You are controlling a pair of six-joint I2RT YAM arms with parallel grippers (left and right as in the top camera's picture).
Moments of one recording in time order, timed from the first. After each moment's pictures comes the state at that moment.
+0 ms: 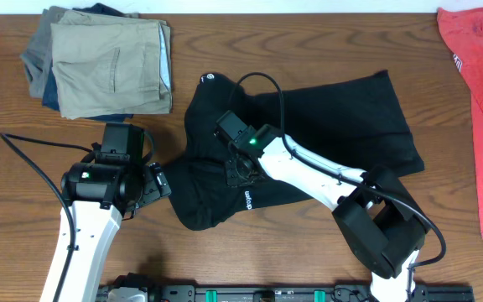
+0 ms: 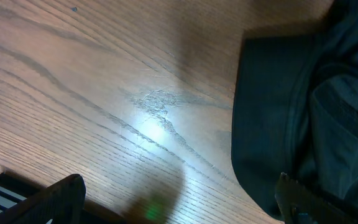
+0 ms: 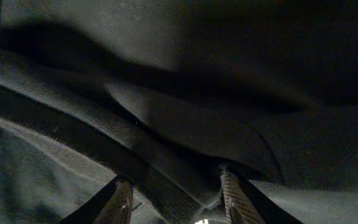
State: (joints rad) left arm -0.10 1.14 0.97 -1.21 -0.16 -0.51; right arm 0.80 1.99 1.37 -0.74 -0.09 0.67
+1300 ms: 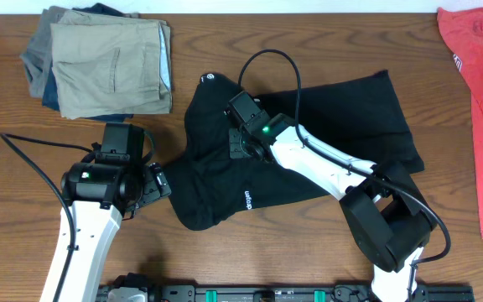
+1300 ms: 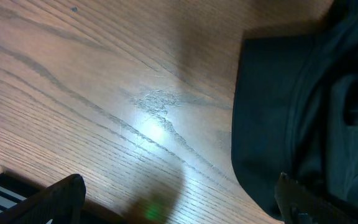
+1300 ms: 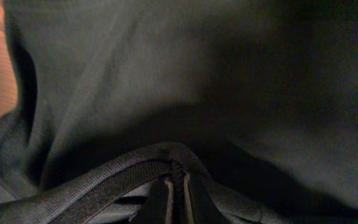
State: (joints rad) left arm -0.10 1.14 0.97 -1.21 -0.16 -0.51; right arm 0.72 1.99 1.37 -0.52 0.01 0.64
